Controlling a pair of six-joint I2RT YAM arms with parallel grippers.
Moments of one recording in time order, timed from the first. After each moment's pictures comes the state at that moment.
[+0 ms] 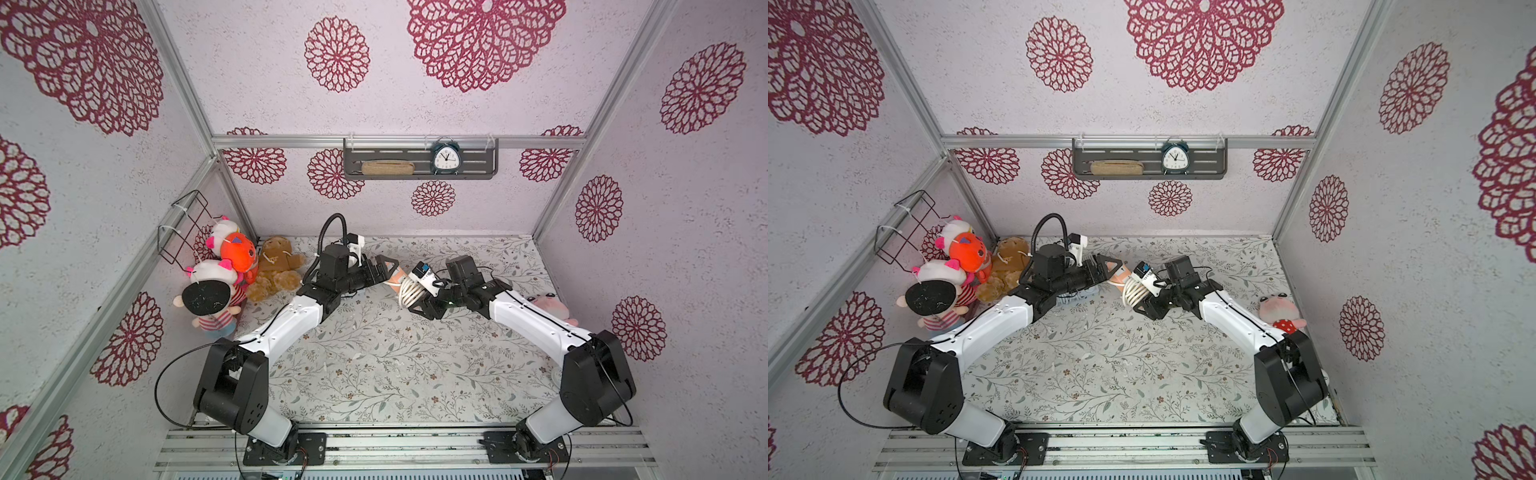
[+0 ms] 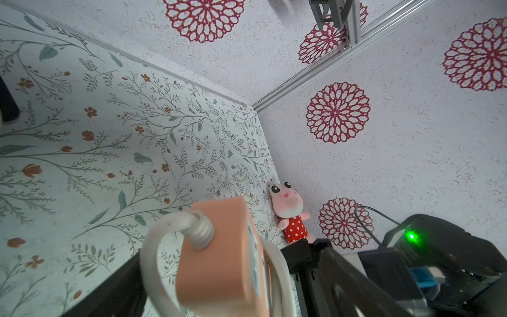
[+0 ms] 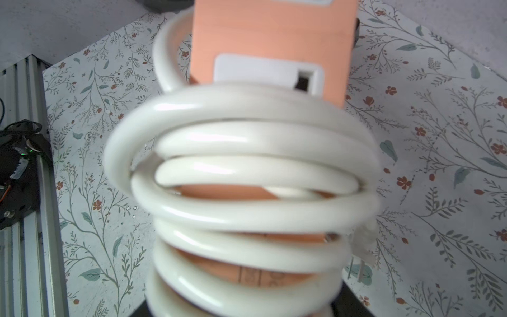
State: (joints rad) left arm -0.41 1.57 1.10 0.09 0.45 -0.76; right arm 0.53 1.56 1.18 -0.44 -0.48 -0.30
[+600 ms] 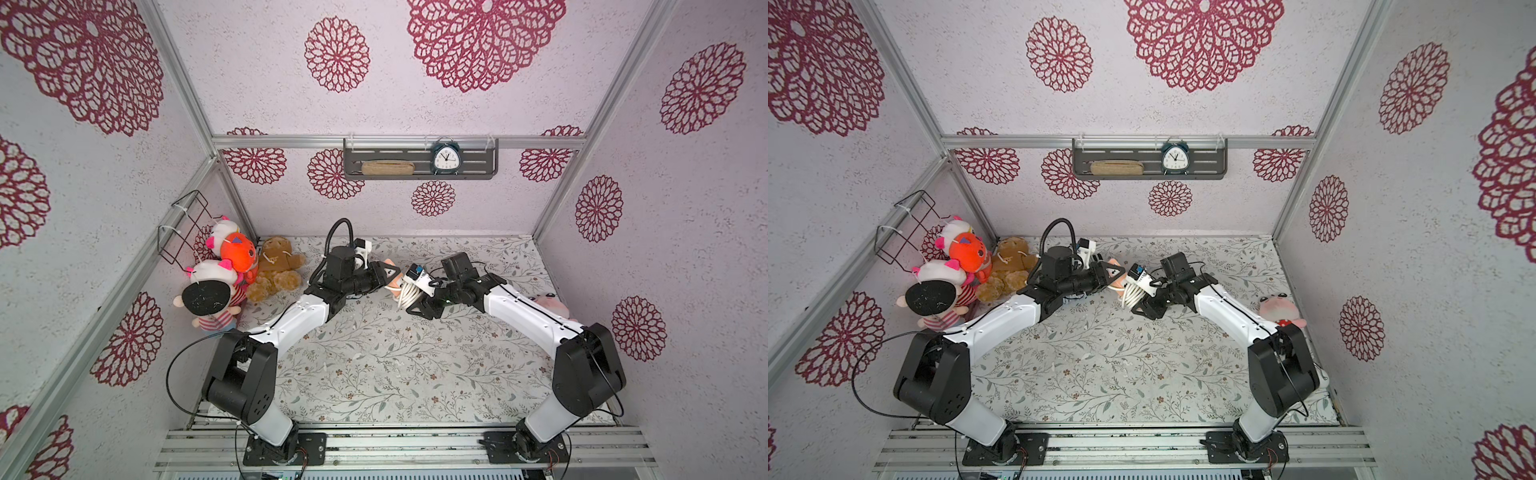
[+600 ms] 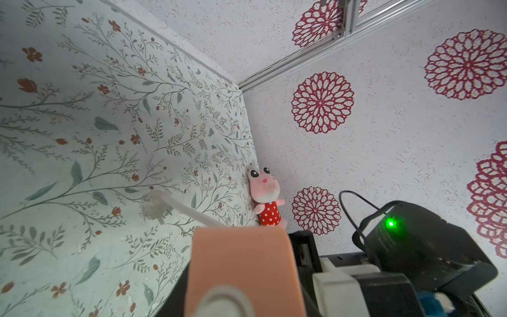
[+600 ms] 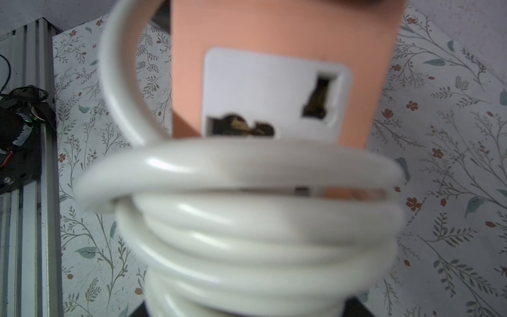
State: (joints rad) left arm -0.42 1.62 1.10 0.14 0.52 -0.89; right arm 0.53 1.63 1.28 -0.53 -0.50 -0.43
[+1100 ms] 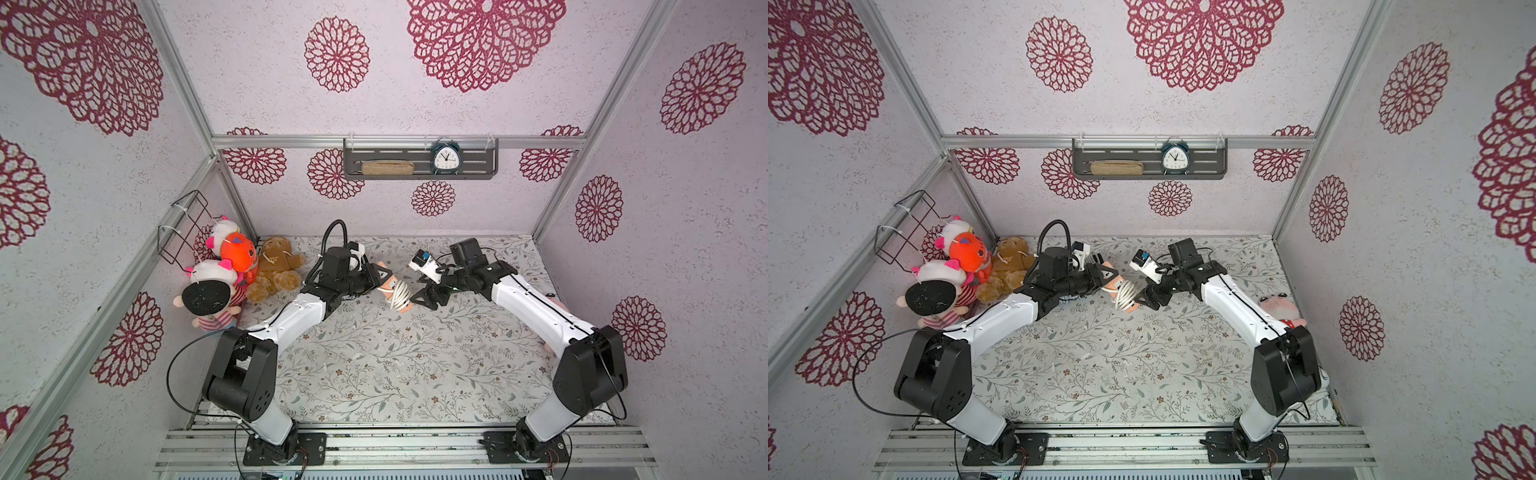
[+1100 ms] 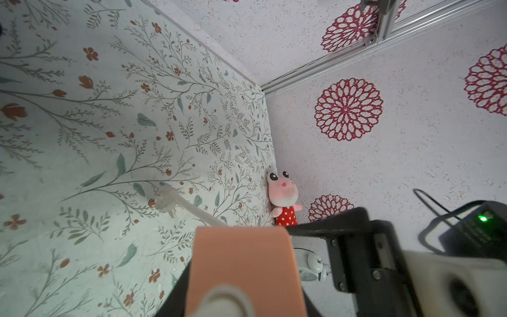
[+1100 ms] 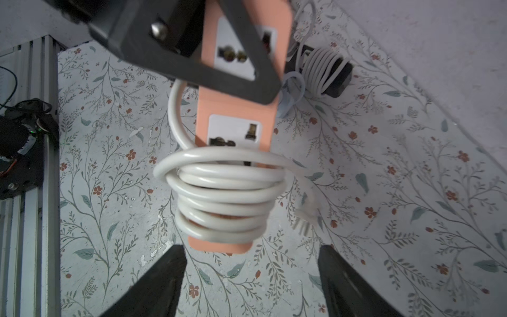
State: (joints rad) left arm -0.37 1.63 1.10 0.05 0.54 -0.86; right arm 0.44 1.59 1.39 -0.62 -0.53 -0.48
